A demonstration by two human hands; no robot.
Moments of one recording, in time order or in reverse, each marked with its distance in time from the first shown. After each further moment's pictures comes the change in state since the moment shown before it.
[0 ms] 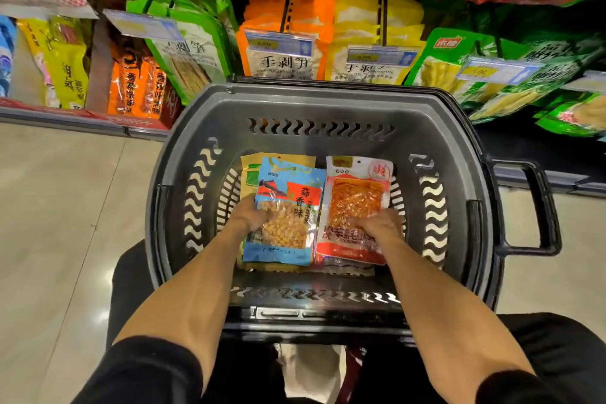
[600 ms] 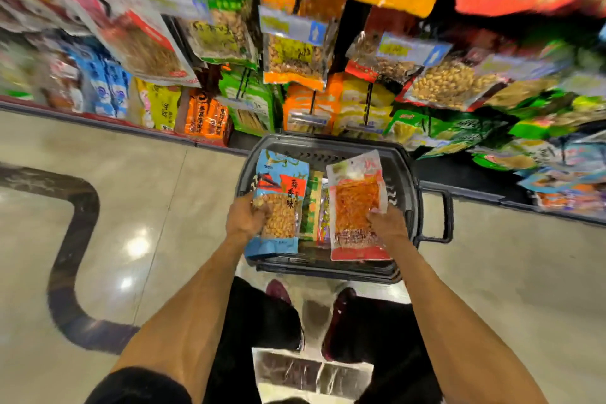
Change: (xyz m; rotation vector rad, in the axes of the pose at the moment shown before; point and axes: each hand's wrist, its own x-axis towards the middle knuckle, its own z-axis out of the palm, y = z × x) left_hand -0.272 0.084 -0.140 -0.115 0.286 0.152; right_hand -0.268 -0.049 -0.178 0.251 -0.009 -0.243
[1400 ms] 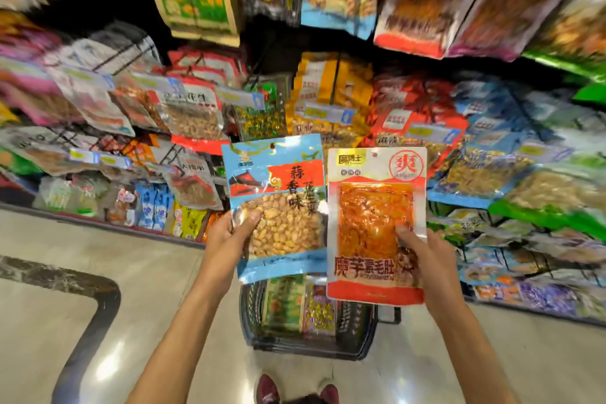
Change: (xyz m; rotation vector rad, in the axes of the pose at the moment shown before) left_hand -0.269 0.305 -0.224 -0.715 -0.036 0.419; right_hand -0.322 -0.211 -0.277 0.563 0.051 -0.480
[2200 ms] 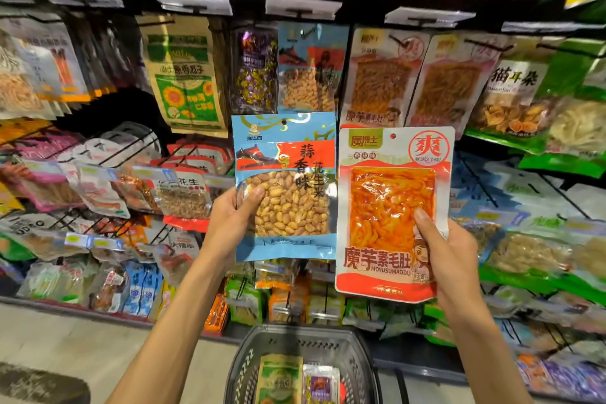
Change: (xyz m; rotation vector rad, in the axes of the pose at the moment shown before) left_hand 0.046 0.136 0.084 0.060 -0.086 0.374; right_hand 0.040 -0.104 -0.039 0.167 0.052 -0.349
